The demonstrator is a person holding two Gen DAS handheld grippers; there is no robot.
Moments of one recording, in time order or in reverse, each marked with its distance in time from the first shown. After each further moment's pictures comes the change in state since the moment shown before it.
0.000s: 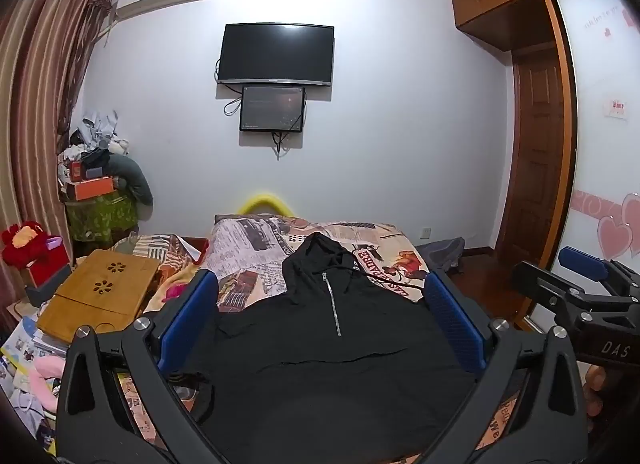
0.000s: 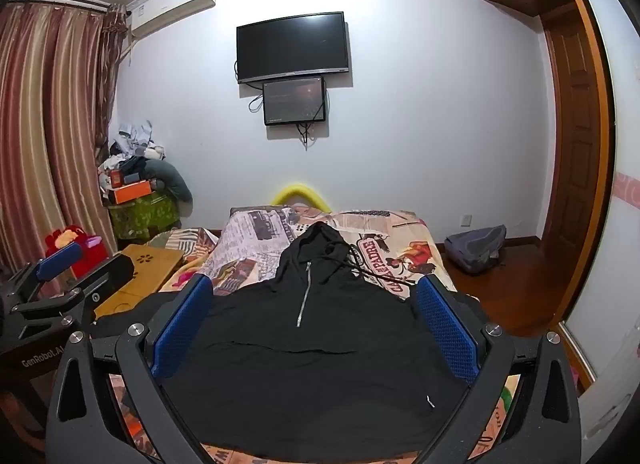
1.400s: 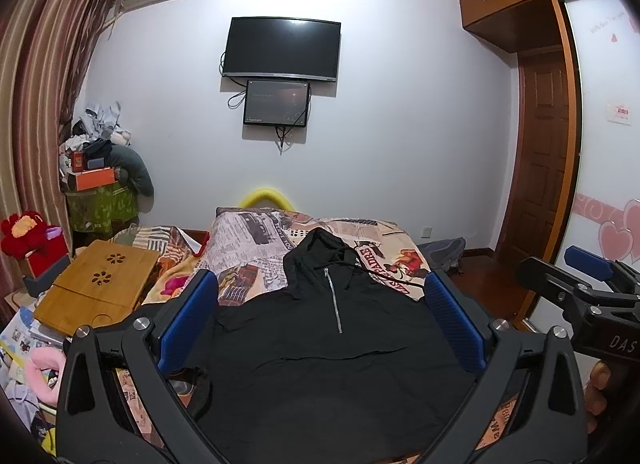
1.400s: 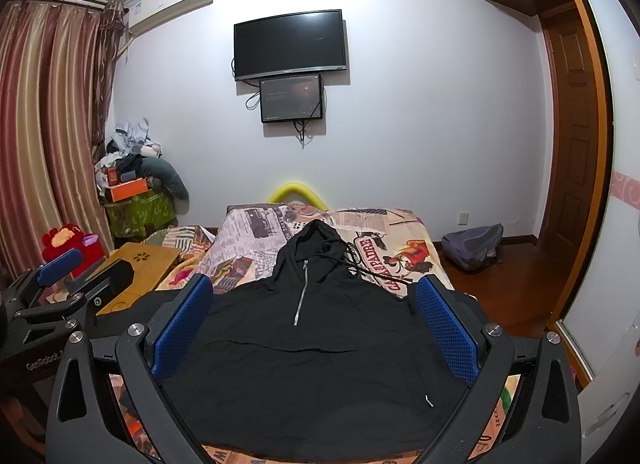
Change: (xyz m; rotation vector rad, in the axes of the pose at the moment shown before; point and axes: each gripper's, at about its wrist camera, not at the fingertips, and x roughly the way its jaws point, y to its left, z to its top) left arm 0.006 0.007 -0.003 -0.032 0.014 0.001; right arm 0.004 -0.002 -0.002 0.003 0.012 -0.009
